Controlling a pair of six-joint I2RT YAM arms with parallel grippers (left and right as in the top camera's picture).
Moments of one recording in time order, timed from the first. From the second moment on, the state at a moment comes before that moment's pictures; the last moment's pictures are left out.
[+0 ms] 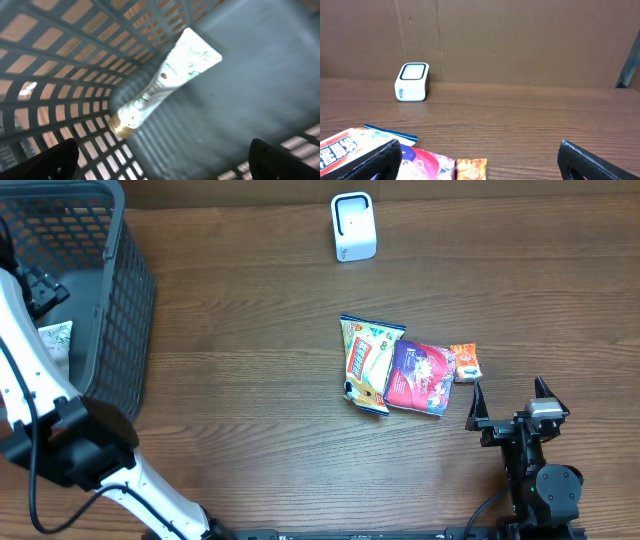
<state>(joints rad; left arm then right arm) 0.56 2.10 2.31 -1.44 -0.36 -0.32 0.08 0.01 0.02 -0.03 0.04 -0.01</state>
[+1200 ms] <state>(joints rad) 0.69 2.36 2.22 -1.38 -0.22 -0.02 0.08 0.01 0.02 -0.03 0.04 -0.01</state>
